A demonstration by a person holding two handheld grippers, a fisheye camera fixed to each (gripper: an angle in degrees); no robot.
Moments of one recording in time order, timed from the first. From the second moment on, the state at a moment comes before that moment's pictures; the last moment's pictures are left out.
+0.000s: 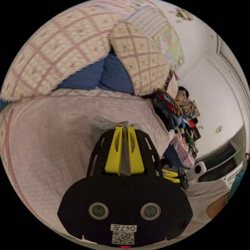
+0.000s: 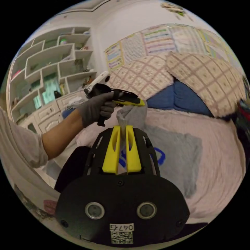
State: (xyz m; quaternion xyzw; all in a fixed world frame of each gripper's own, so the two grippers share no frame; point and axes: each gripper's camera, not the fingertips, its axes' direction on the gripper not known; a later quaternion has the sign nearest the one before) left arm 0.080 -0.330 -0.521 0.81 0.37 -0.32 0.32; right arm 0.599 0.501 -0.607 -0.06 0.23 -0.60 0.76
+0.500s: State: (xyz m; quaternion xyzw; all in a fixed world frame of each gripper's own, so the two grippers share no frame) left arm 0.051 -0.330 -0.847 0.77 0.31 -0.27 0.50; right arm 0.873 0.423 -0.670 -0.03 0.23 -0.37 0.90
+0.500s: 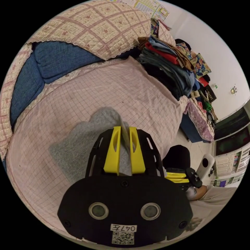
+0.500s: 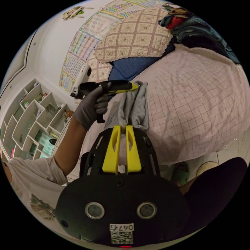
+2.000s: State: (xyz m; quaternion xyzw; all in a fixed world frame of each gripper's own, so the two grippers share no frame) left arm 0.481 -0.016 -0.898 0.74 -0.14 -0.48 0.44; right arm 1.235 0.307 -0.422 -0.09 0.13 -0.27 0.95
